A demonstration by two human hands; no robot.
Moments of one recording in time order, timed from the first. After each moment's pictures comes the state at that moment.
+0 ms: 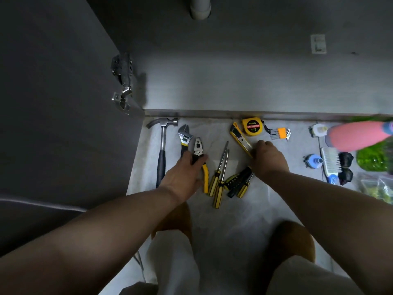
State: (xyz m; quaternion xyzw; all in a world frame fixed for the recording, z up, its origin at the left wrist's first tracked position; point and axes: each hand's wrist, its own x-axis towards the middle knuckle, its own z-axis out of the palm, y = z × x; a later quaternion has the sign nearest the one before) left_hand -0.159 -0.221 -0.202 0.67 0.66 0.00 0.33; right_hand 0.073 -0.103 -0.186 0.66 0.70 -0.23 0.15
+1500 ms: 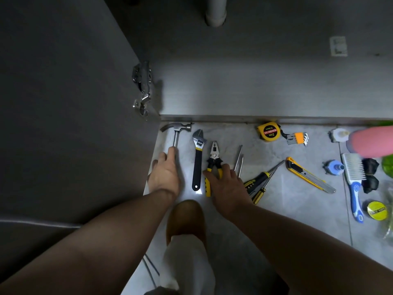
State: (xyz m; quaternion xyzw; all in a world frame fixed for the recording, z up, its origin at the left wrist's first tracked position) left_hand -0.210 -0.231 -0.200 0.46 0.86 0.03 0.22; right_hand -0.022 -0.202 -0.190 0.45 0.83 -0.27 0.16
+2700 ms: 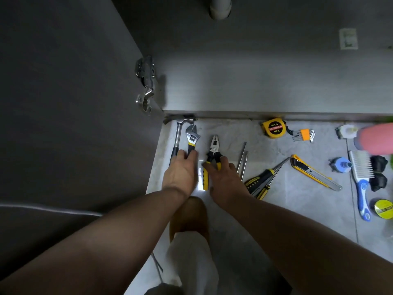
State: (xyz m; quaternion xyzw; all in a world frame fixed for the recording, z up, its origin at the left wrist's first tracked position) left_hand -0.189 -0.223 -0.190 0.56 0.79 0.00 0.27; right_hand -0.042 -0.192 -0.184 0.47 0.80 -0.32 0.16
